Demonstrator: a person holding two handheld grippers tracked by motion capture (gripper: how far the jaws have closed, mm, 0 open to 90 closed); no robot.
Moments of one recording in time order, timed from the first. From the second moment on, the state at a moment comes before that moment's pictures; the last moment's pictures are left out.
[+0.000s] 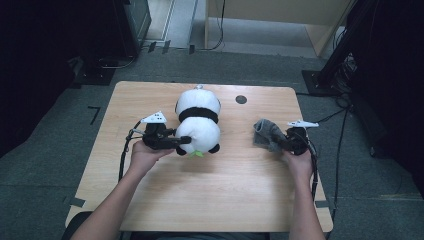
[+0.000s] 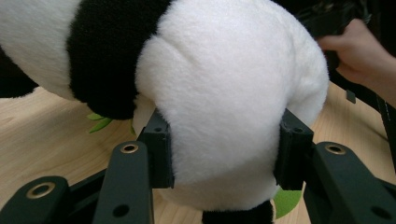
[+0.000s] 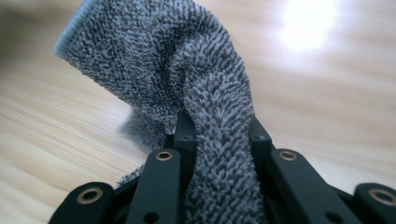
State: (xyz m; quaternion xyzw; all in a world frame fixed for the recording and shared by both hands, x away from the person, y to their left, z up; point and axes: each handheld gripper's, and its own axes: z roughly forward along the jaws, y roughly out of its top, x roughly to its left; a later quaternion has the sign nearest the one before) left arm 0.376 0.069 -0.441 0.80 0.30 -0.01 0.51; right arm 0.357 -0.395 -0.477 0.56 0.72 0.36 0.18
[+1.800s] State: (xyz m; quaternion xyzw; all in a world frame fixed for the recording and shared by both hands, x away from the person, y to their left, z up) left arm 0.376 0.073 -0.428 0.76 0.37 -0.01 0.53; right arm 0.308 -0.183 -0.452 0.29 0.84 0.44 0.14
